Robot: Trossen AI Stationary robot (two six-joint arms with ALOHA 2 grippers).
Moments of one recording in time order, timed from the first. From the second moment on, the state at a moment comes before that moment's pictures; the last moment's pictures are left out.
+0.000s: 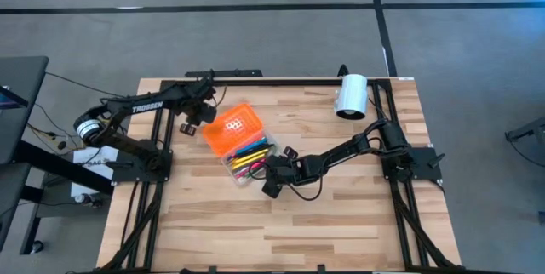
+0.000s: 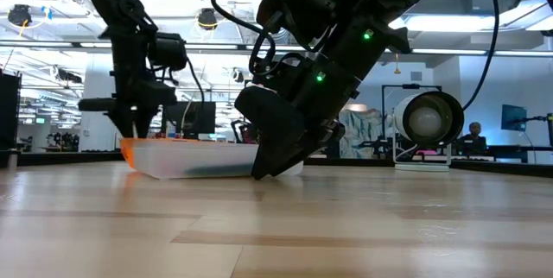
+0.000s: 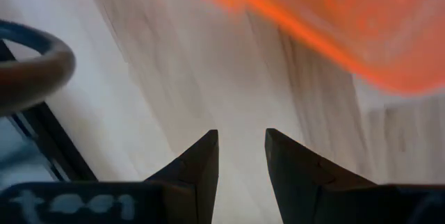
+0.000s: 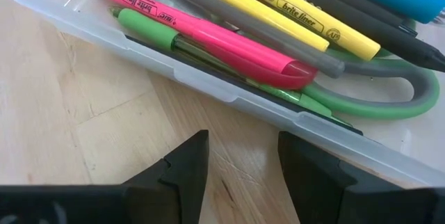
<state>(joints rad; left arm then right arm) 0.76 1.38 0.75 -0.70 -0.15 1.15 0.19 2.10 1.25 -0.17 0.42 0.51</state>
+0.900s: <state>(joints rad) 0.74 1.59 0.78 -0.47 -0.03 1.16 0.19 2.10 1.25 -0.16 0.42 0.47</state>
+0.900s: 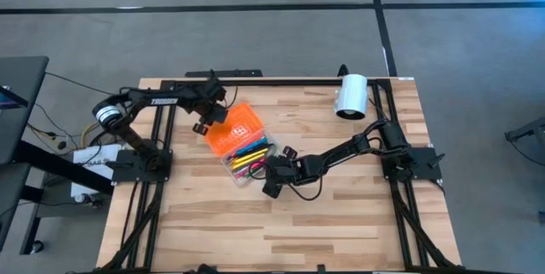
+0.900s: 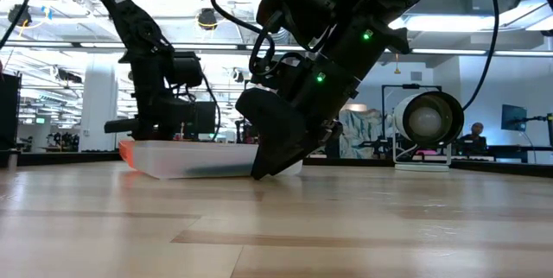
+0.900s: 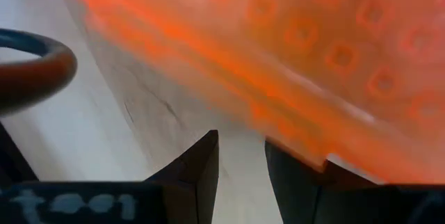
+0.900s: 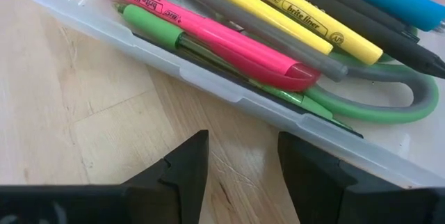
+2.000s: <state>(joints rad) 0.69 1.59 0.92 -0.66 0.04 1.16 0.19 2.10 1.25 -0.15 0.42 0.46</state>
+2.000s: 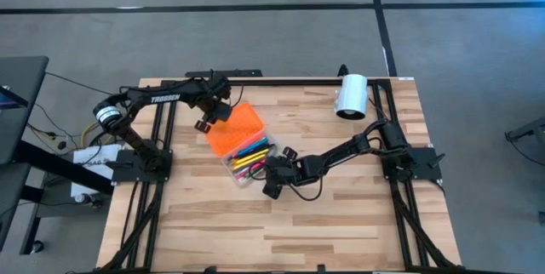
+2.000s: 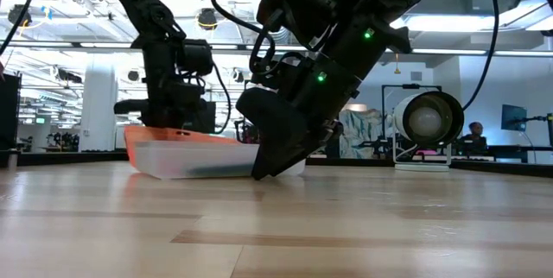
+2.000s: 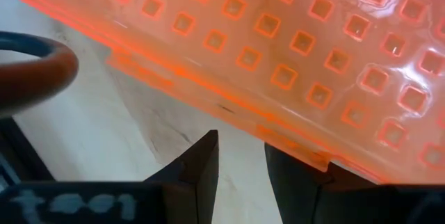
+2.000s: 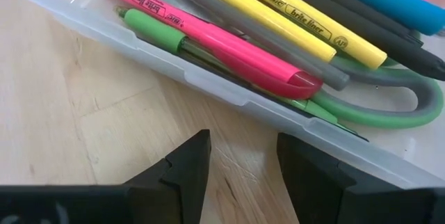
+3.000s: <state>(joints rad) 0.67 1.49 0.92 -0.78 0.09 1.14 0.16 2.10 1.25 -0.14 0.44 0.47</state>
